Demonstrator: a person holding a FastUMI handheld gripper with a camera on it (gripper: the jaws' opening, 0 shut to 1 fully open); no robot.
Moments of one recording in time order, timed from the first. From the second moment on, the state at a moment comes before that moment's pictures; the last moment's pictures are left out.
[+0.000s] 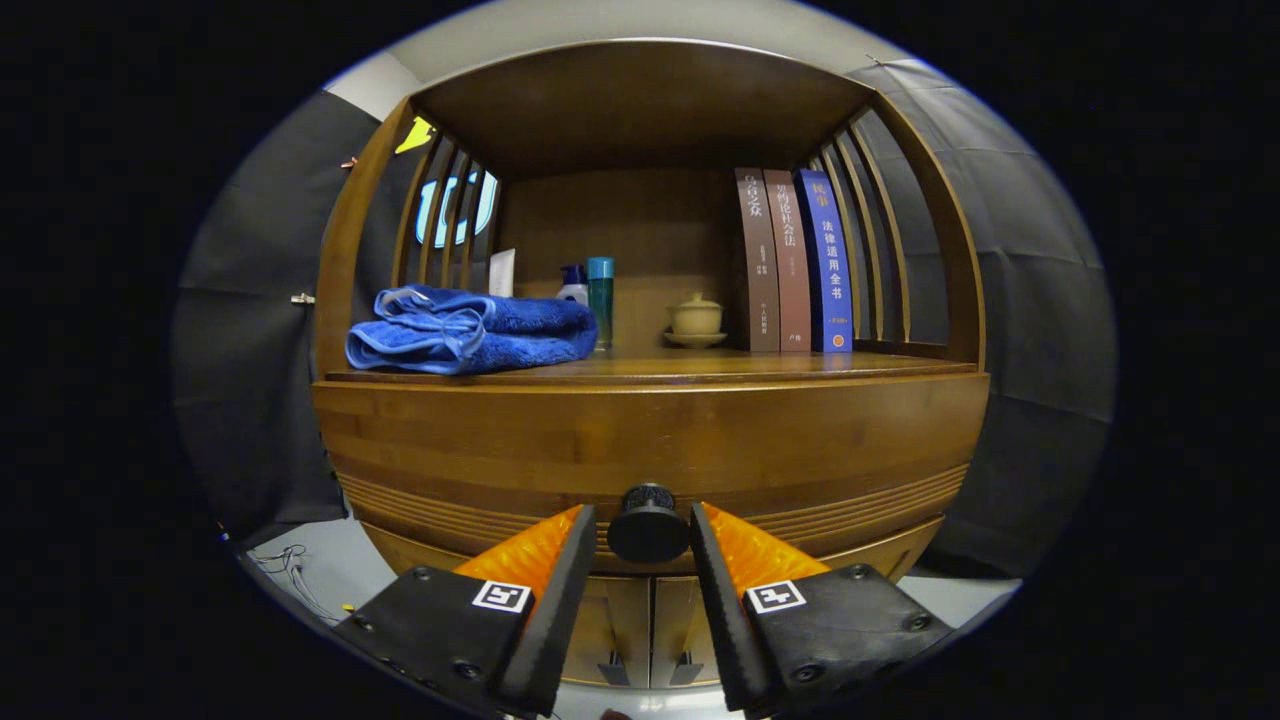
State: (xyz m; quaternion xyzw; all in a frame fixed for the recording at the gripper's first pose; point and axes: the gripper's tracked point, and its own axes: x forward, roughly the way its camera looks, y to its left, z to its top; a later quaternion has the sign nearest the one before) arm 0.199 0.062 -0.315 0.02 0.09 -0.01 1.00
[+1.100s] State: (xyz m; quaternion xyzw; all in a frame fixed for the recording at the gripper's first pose) arm 0.061 0.057 -0.306 0.01 0.11 0.00 0.99
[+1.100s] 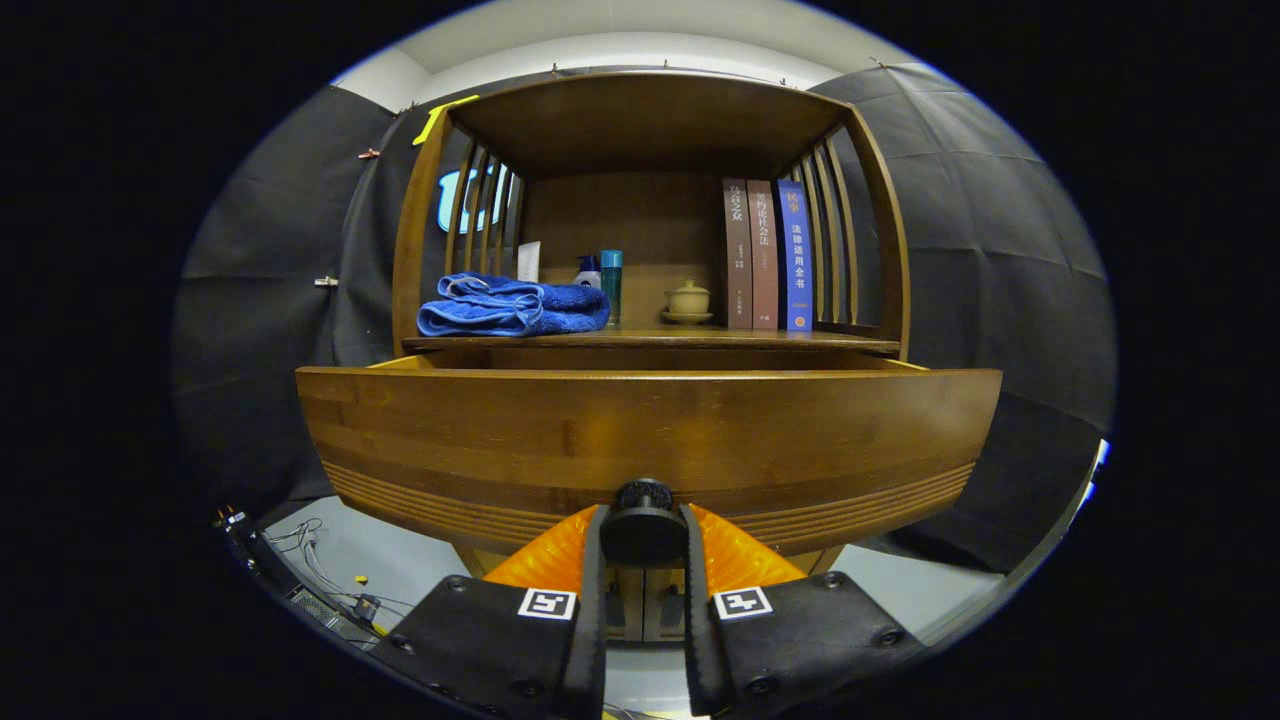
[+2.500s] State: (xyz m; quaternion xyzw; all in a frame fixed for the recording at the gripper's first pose) arm 0.026 0.028 -0.182 0.03 0.24 -0.08 0.97
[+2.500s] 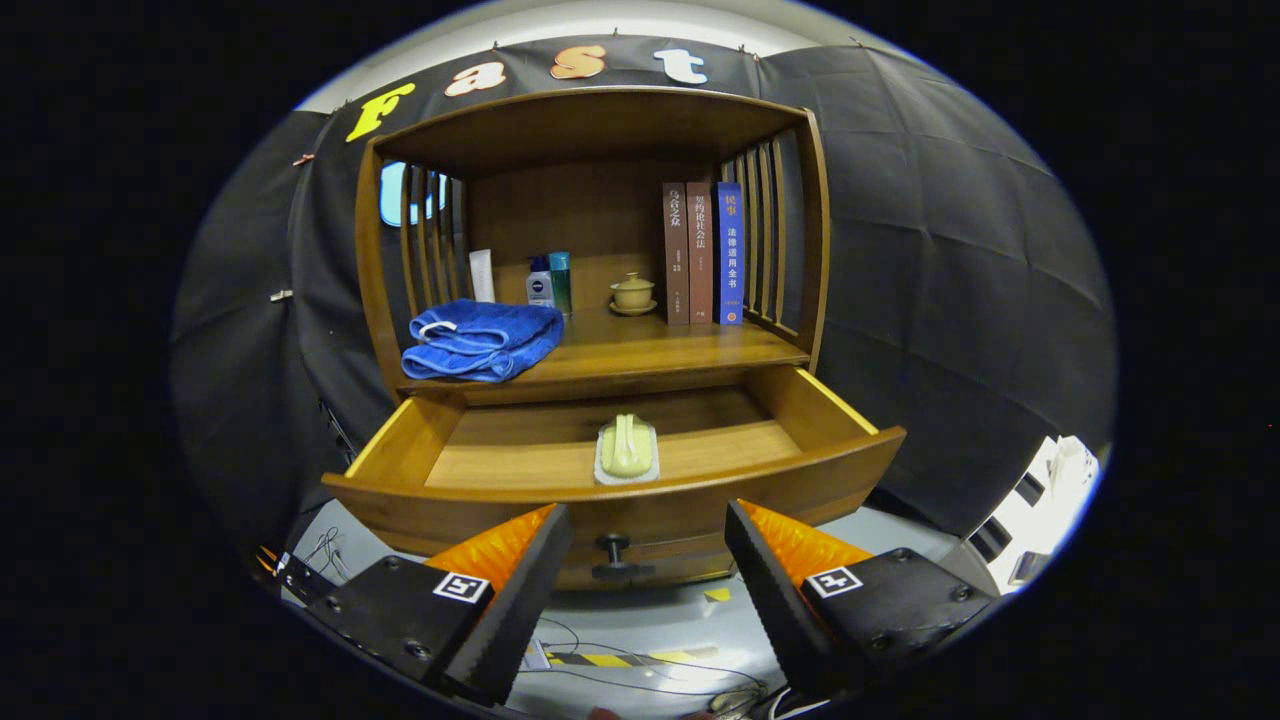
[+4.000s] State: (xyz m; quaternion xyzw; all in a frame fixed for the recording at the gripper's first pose) arm 0.196 0.026 -0.328 0.04 0.54 -0.06 0.84
